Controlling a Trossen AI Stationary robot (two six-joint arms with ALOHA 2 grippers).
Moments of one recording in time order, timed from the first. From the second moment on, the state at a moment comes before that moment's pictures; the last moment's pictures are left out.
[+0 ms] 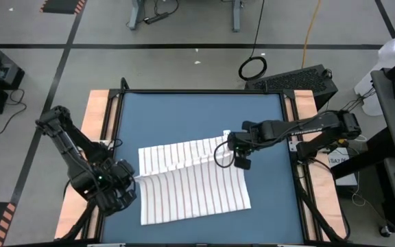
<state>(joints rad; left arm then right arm) -0.90 1.34 1.18 -1.36 -0.38 -1.58 0.07 1.46 1.17 -1.02 0.18 0.32</state>
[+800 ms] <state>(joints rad) -0.73 1.34 1.02 -1.42 -0.38 -1.53 0.05 1.46 1.10 -0.89 0.34 0.33</state>
